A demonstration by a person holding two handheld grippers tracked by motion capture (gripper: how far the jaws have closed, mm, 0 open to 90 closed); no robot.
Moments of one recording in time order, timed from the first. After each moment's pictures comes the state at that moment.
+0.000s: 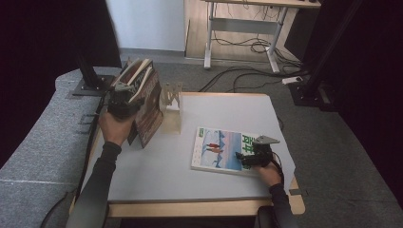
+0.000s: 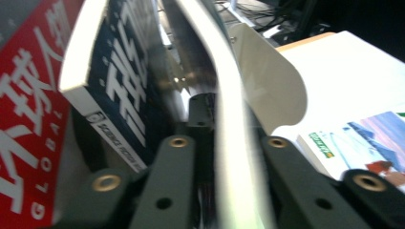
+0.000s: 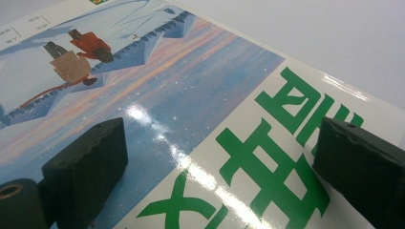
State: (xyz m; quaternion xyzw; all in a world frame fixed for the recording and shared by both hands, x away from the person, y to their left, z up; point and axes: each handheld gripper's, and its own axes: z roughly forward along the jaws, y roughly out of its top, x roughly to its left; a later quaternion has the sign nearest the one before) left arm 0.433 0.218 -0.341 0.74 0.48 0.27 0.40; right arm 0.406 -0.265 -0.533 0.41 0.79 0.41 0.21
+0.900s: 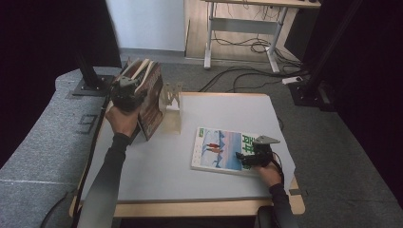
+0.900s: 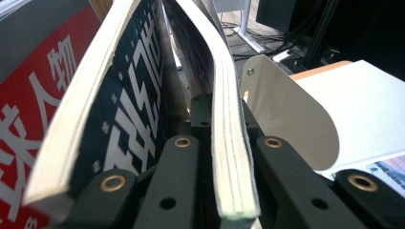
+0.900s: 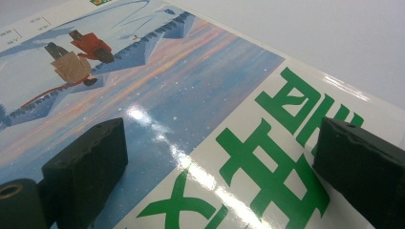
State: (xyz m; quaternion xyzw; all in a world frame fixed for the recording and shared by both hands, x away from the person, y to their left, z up) left arm 0.464 0.211 -0.350 0.71 0.48 0.30 0.43; right arm 0.407 -0.265 -0.533 0.41 0.79 0.41 0.21
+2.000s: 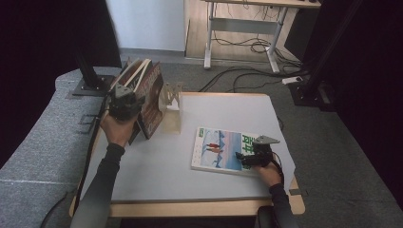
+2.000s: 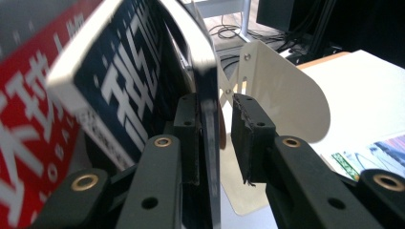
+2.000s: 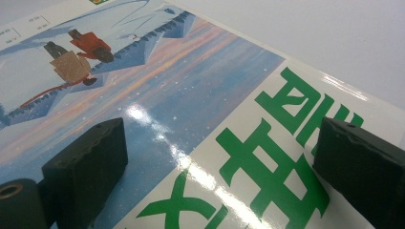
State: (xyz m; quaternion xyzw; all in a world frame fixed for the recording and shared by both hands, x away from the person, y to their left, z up) left arm 0.430 0.220 -0.362 0.71 0.46 0.31 0.42; right arm 0.407 -0.265 -0.533 0.41 0.79 0.41 0.21
